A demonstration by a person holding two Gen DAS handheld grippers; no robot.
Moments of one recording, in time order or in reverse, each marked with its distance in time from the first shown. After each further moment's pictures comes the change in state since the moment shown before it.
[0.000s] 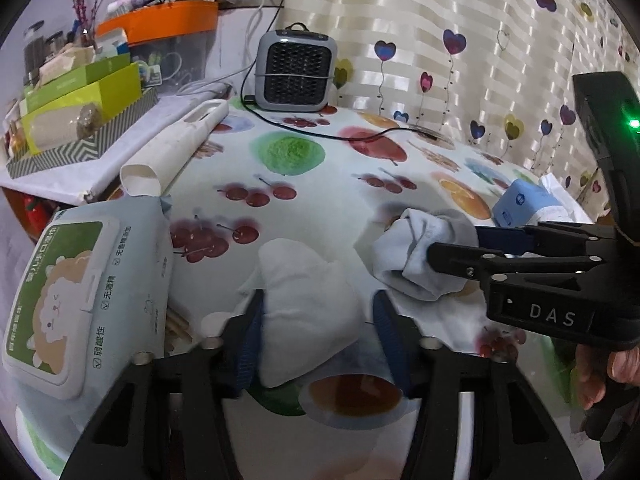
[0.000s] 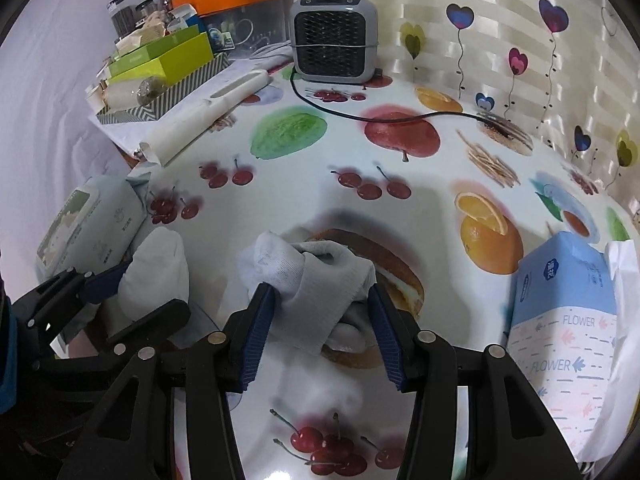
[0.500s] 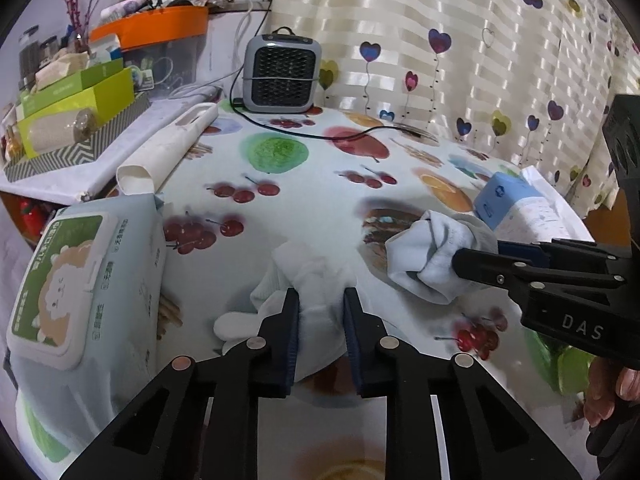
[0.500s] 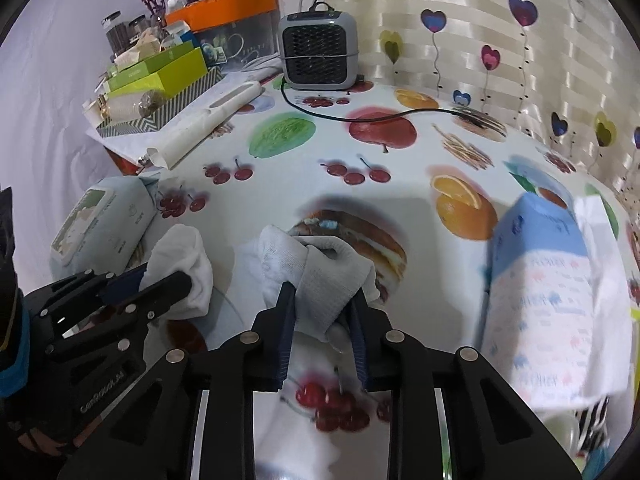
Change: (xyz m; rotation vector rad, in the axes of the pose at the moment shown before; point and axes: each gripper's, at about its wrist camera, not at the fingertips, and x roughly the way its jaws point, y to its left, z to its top) left arm -0.017 -0.009 -0.008 0.013 -0.007 -0.039; right arm -0.034 -0.005 -0.027 0.075 -0.047 0.011
